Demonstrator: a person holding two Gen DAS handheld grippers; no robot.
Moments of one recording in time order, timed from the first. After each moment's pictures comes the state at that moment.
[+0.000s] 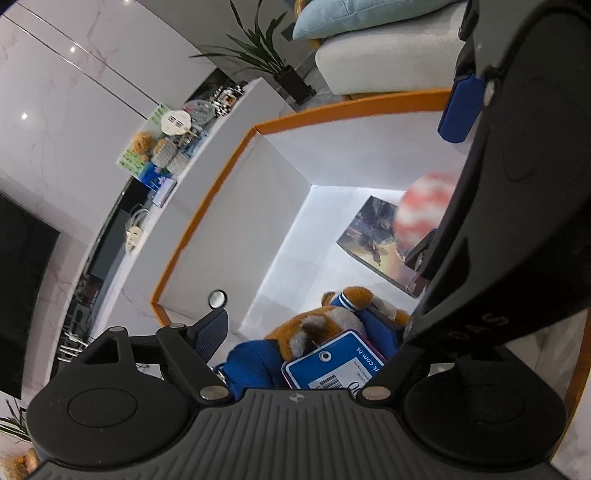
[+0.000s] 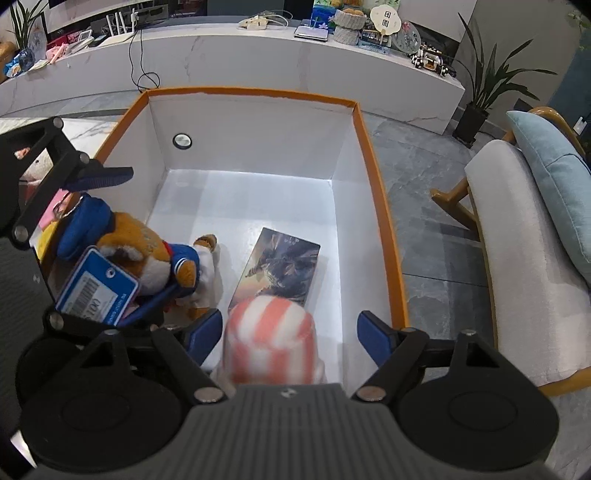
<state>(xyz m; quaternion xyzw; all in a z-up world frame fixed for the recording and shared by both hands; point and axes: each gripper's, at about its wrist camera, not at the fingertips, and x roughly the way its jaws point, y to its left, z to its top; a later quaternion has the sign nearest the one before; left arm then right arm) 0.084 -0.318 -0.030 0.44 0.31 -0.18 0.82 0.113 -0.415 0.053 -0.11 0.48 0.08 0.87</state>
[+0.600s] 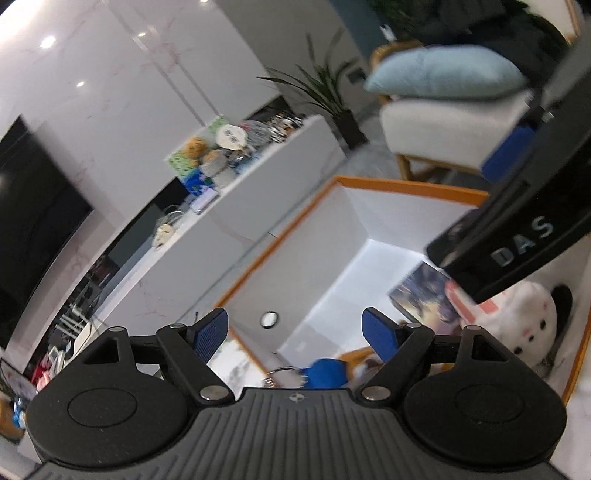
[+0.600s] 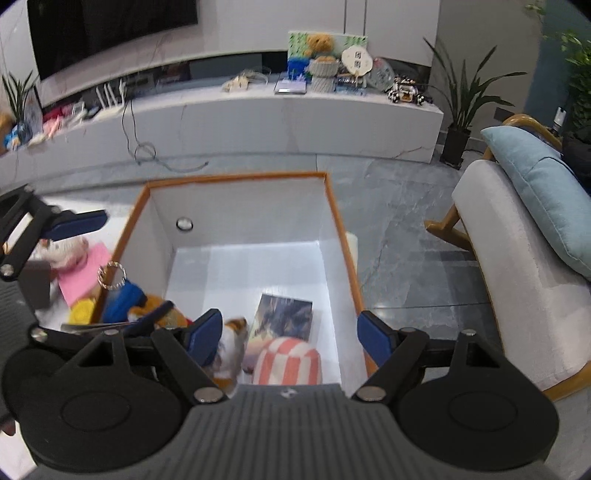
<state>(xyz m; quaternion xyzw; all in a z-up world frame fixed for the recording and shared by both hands) 0.090 -0.282 0.025 0.33 0.26 -0.14 0.90 0.102 -0.432 0.101 -0.02 0.40 0.07 0.91</state>
